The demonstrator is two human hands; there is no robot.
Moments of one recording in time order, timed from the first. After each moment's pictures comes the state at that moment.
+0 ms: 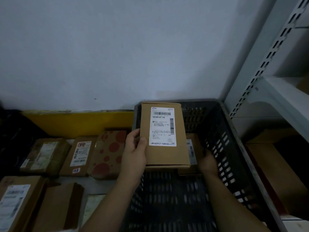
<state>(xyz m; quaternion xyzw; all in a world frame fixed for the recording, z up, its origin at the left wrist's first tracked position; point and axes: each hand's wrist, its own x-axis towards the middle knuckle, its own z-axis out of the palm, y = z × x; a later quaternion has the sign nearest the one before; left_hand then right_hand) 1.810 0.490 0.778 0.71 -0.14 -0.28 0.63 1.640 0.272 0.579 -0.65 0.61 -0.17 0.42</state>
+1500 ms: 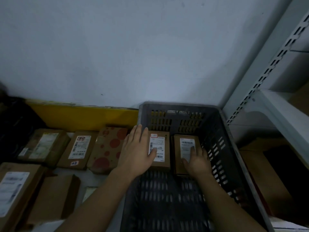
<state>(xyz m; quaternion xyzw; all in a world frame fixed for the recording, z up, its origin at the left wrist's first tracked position) 1.844 0.498 0.743 0.86 -0.49 -0.06 0.15 1.647 0.291 0.610 -0.86 0.51 0.07 0.07</state>
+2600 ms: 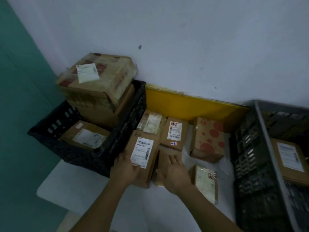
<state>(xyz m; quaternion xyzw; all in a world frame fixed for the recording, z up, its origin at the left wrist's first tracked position) 2.060 0.925 0.634 0.96 -0.17 -0.19 0.13 1.918 0.740 0.627 -0.95 0.21 0.06 0.20</state>
